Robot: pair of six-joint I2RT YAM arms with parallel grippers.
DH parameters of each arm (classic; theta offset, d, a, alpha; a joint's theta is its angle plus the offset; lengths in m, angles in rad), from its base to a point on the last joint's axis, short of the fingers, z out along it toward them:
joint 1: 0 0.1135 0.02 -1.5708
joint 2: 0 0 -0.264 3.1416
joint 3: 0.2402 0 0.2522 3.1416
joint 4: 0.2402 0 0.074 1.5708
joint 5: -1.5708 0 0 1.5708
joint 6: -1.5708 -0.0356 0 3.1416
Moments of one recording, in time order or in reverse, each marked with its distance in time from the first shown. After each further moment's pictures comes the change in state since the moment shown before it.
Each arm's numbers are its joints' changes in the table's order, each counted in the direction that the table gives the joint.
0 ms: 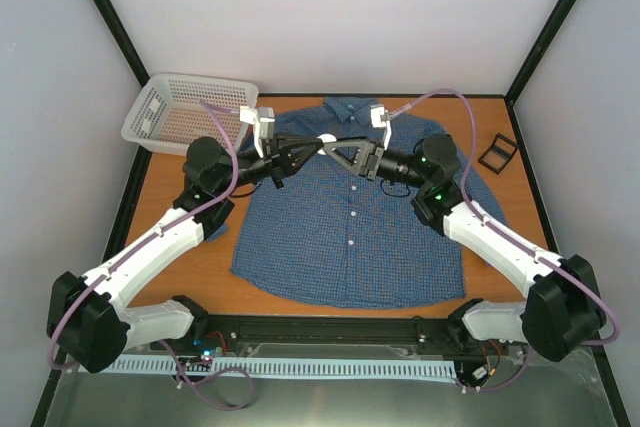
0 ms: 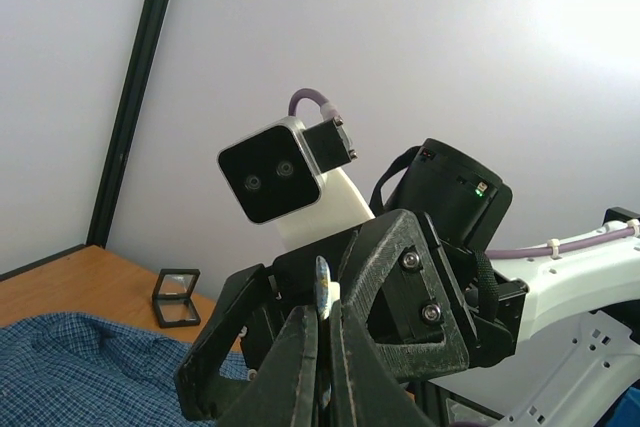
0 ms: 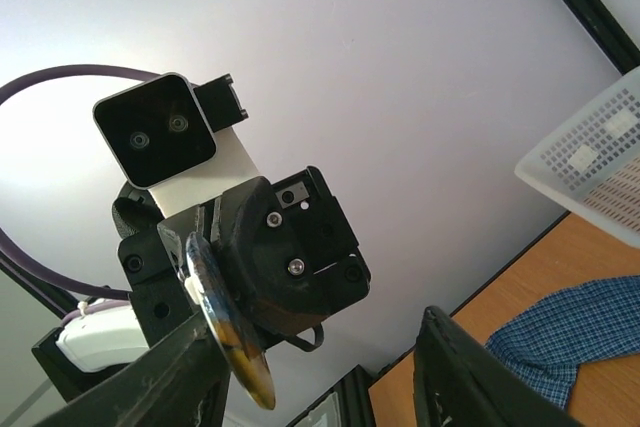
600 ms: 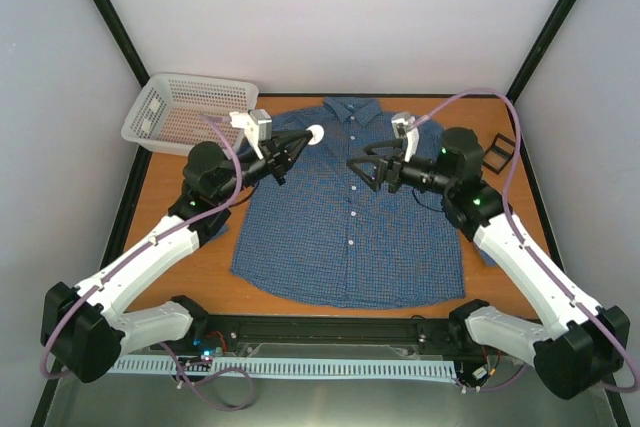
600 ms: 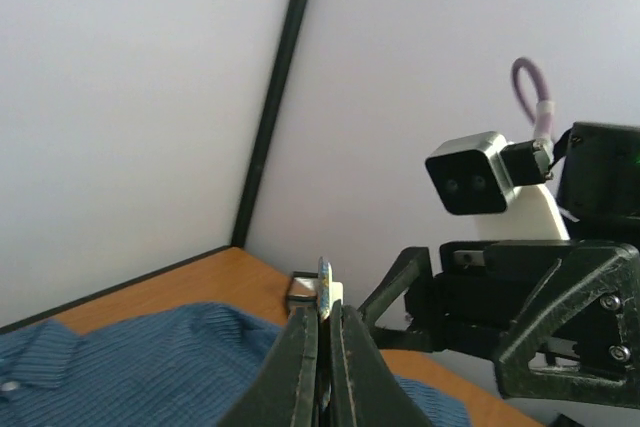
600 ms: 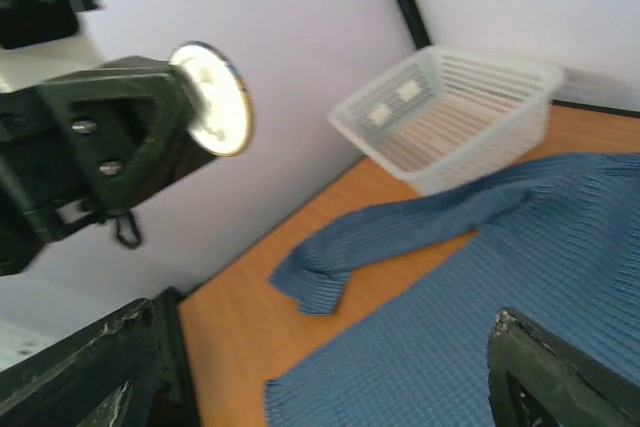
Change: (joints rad) left arm -0.011 -0.058 -0.031 0.124 0.267 -0.163; right arm -0.115 -0.216 0.050 0.657 -0.051 0.537
